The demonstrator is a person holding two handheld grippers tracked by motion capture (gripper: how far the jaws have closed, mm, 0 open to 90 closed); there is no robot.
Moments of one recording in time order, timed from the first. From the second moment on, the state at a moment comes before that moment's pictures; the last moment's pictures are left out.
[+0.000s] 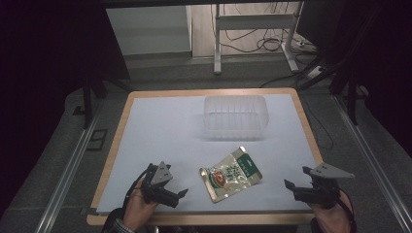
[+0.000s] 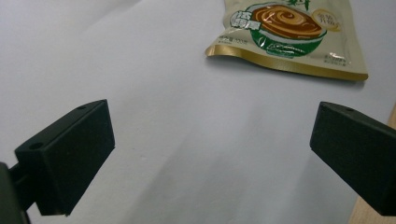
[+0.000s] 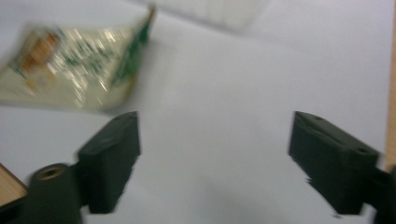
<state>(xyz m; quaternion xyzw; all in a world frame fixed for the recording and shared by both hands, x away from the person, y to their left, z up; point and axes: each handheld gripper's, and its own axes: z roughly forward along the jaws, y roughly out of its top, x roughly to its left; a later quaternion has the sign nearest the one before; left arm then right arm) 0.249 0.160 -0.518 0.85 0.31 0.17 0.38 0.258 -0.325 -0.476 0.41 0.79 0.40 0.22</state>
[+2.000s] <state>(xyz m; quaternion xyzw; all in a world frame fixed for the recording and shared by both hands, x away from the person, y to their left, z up) 0.244 0.149 -0.520 0.87 0.27 0.16 0.39 0.275 -0.306 -0.488 0.39 0.81 0.40 0.15</state>
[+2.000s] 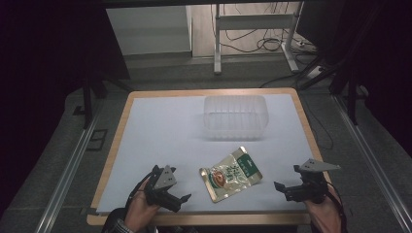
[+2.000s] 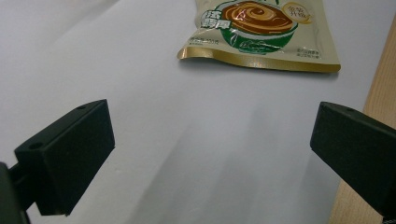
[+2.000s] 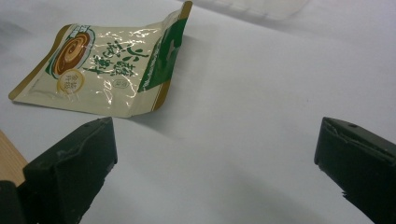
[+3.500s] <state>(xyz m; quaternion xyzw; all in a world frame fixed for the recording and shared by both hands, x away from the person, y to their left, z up) 0.245 0.150 -0.520 0.86 0.27 0.13 0.41 0.310 -0.269 -0.491 0.36 0.83 0.42 0.10</state>
